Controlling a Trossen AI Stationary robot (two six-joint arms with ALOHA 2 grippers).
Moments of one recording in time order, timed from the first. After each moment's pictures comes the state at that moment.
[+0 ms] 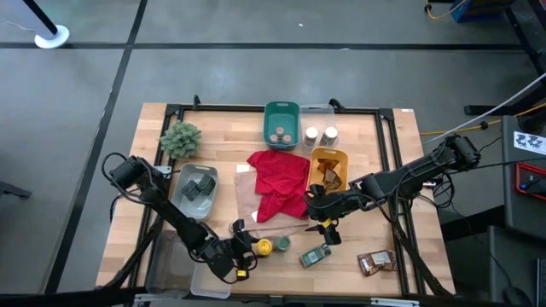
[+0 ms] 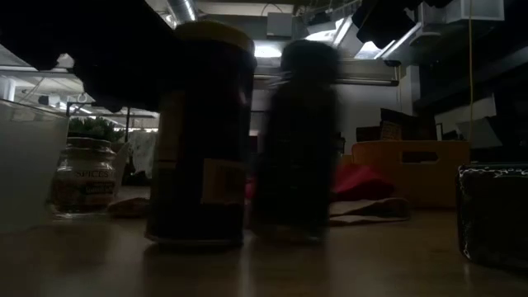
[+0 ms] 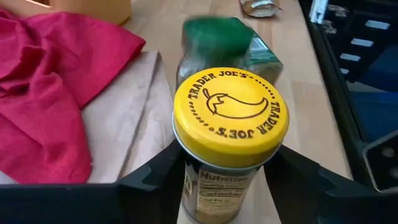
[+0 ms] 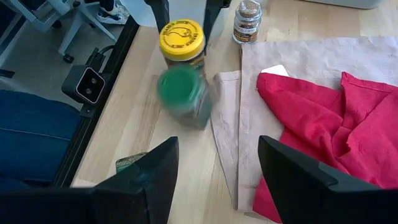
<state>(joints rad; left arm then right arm) -0.73 1.86 0.96 0.23 -0.72 -0.62 0.40 1.42 1.07 -0.40 0.01 0.19</state>
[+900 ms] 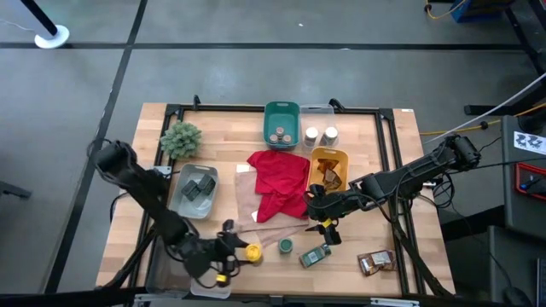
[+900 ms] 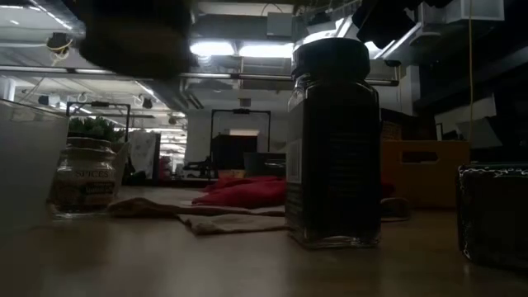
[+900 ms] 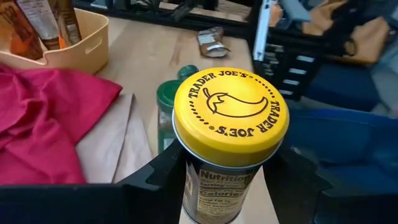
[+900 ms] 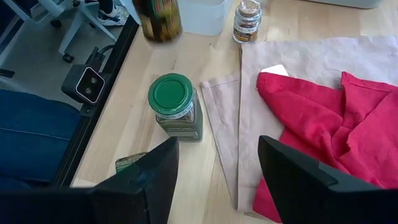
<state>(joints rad) -0.81 1.62 0.96 0.12 -0.71 -0.57 0.40 1.42 1.07 -0.40 0.01 0.19</state>
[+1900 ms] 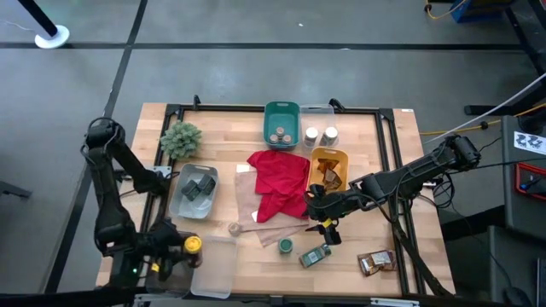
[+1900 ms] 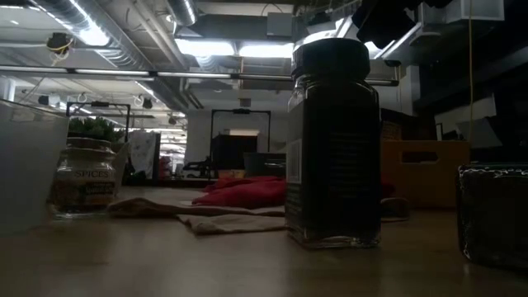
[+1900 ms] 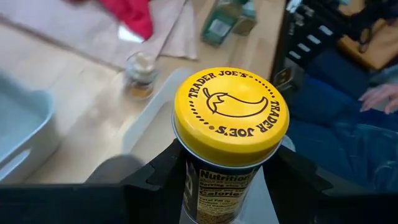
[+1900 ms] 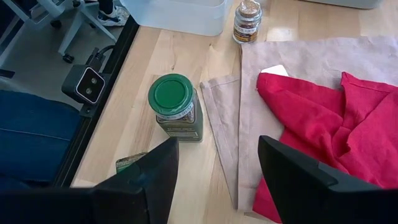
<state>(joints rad) -1.29 1.34 0.96 -0.78 -0.88 -1.65 0.40 1.42 1.07 -0.40 0.01 0.19</state>
